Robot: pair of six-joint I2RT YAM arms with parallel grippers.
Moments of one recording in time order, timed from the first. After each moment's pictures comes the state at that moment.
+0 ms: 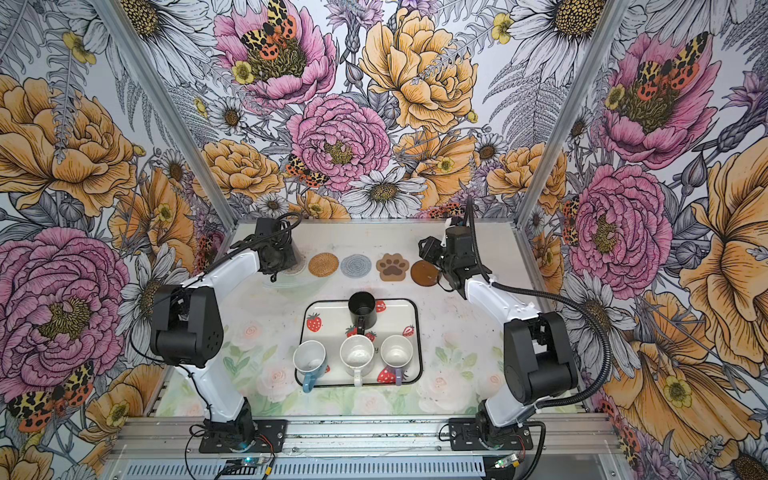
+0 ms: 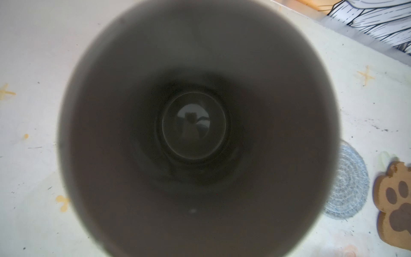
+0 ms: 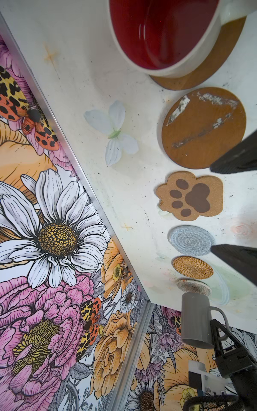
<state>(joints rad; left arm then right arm) -0.10 1.86 1.39 -0.52 -0.09 -0.41 0.21 1.58 1.07 0.01 -0.20 0.64</state>
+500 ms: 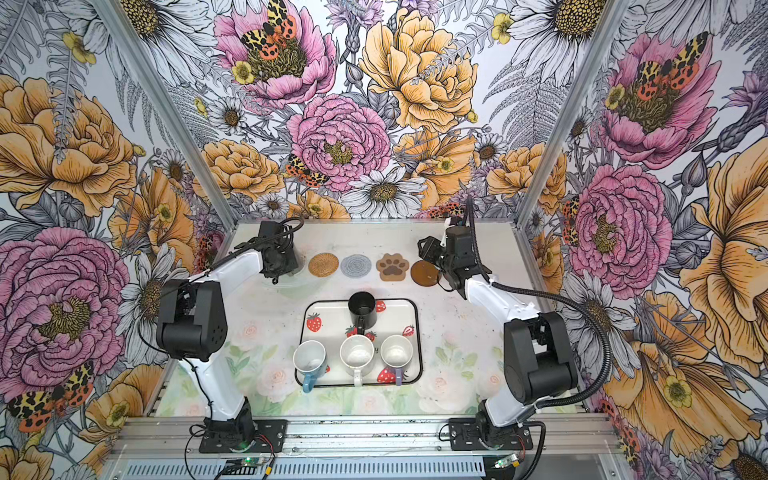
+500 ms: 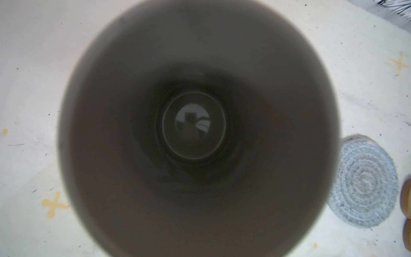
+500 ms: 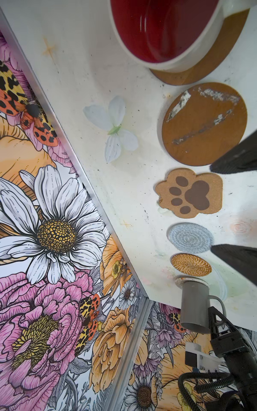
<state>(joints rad) -0.09 1.89 1.39 -0.52 -0.09 -0.41 0.21 1.58 1.07 0.02 -0.21 0.64</state>
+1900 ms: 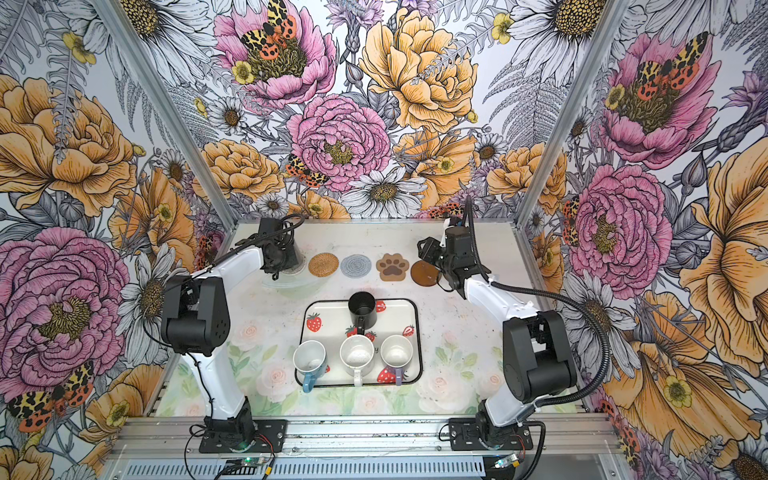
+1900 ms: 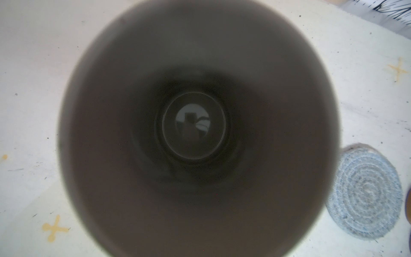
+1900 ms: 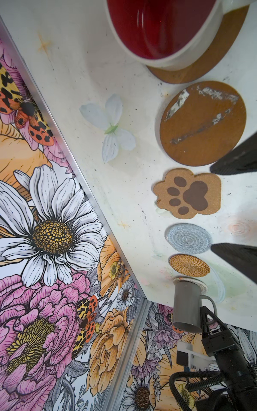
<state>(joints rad) -0.08 1.94 1.46 -0.52 -0.08 -0.36 0.21 1.59 1.07 0.02 -0.22 0.64</state>
